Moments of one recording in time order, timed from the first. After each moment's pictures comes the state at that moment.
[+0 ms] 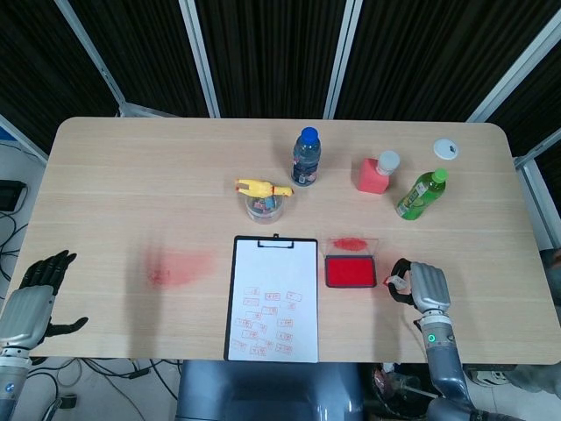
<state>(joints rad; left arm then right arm) -0.13 -1.08 0.00 -1.84 1.37 1.35 0.13 0.37 -1.53 0.15 -1.57 -0.98 1.23 -0.26</state>
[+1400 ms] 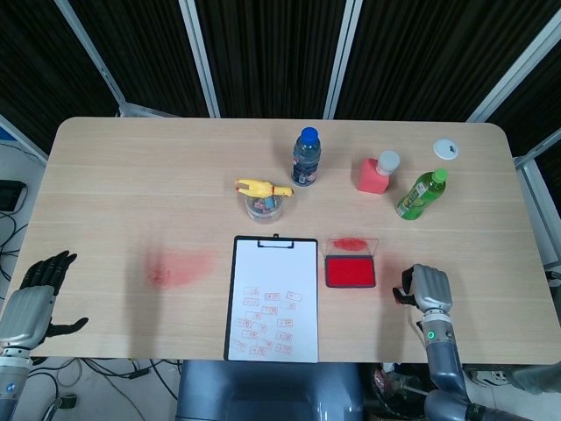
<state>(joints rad) -0.12 -1.08 0.00 -1.84 1.36 1.34 0.15 0.37 -1.56 0.18 -1.52 -0.89 1.17 -0.36</state>
